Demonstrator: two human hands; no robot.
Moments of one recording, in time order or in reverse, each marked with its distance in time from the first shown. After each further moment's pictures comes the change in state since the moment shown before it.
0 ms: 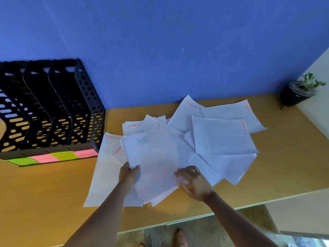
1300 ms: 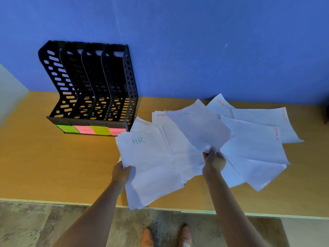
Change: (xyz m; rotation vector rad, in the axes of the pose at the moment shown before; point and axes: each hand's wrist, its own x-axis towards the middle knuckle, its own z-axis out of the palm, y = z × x) left_hand -0.025 -0.063 -0.102 0.009 0.229 -0.036; right_hand 0.096 -0.052 -0.001 1.000 0.844 1.404
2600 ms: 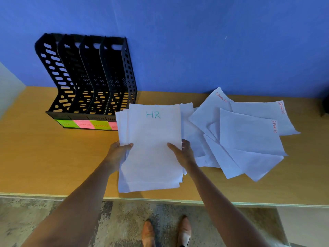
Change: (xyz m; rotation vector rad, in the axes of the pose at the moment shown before) left_hand 0.005 0.059 -0.027 -0.279 -0.216 0.039; right_hand -0.048 0.037 0.028 -0.655 -0.623 -0.156
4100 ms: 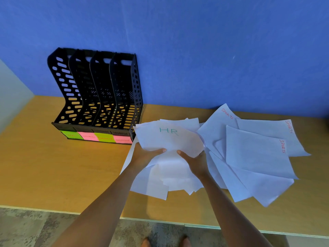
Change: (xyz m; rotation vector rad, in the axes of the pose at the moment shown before) left_hand -0.003 0.043 0.075 0.025 -0.088 0.254; right_hand 0.031 -0.021 -0.028 0.094 0.064 -0.416
